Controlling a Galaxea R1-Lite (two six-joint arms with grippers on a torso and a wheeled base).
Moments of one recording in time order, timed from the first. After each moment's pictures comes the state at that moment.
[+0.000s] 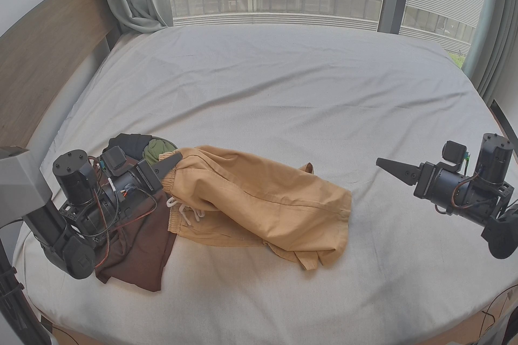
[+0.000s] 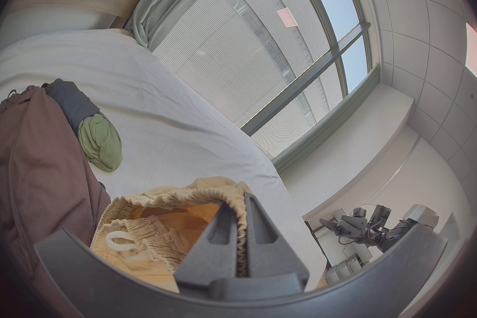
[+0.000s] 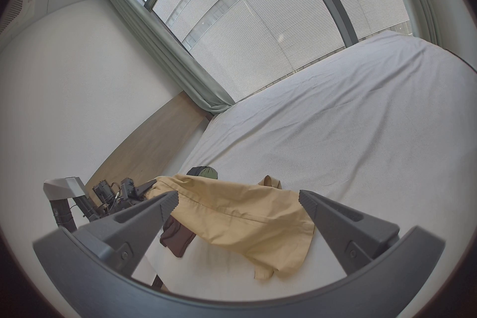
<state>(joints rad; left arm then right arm) -0.22 1.99 -0.48 -1.55 -0.40 -0.69 0.23 1.67 -0.44 -1.06 0.38 0.45</state>
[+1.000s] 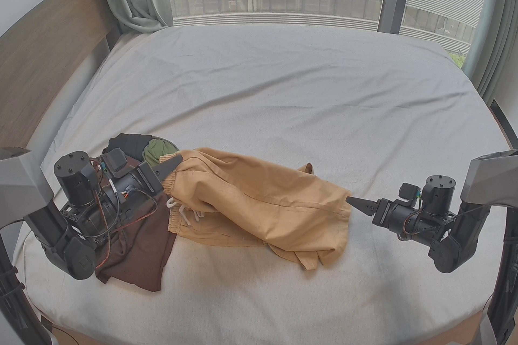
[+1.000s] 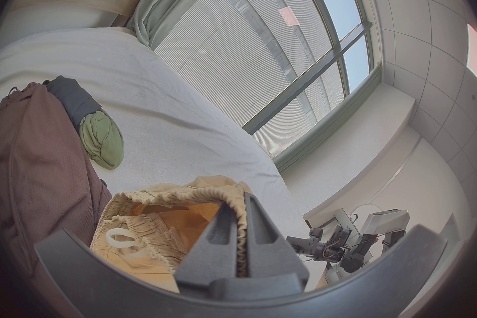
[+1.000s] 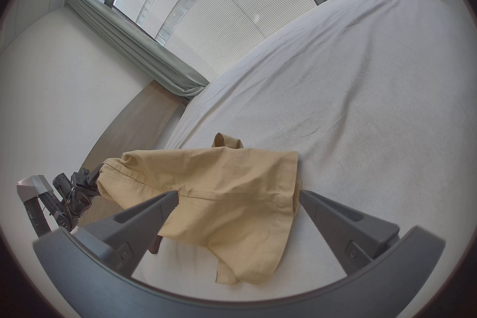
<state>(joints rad) -0.22 2.00 -0.47 -1.55 -0.40 -0.69 0.21 2.24 -0.47 -1.45 0.38 0.55</state>
